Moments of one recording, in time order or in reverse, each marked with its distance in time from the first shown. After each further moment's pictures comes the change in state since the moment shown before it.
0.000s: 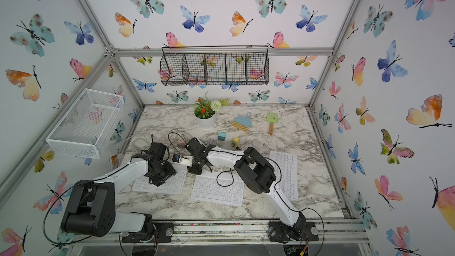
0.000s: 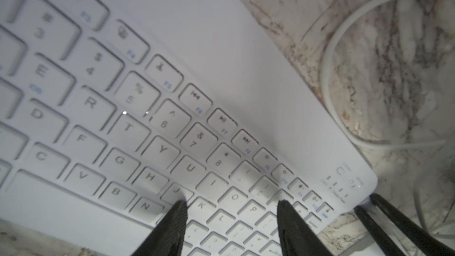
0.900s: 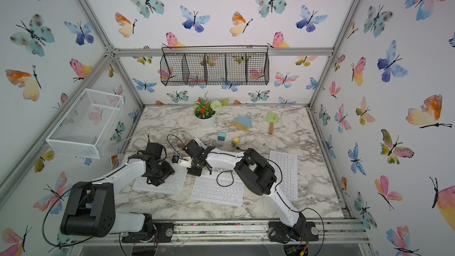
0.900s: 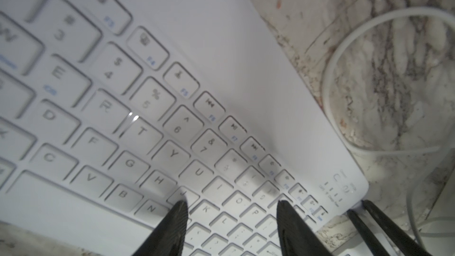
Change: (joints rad) left arm 0.051 -0.014 -0.024 0.018 0.039 0.018; right arm 0.020 -0.010 -0.002 -0.006 0.084 0.079
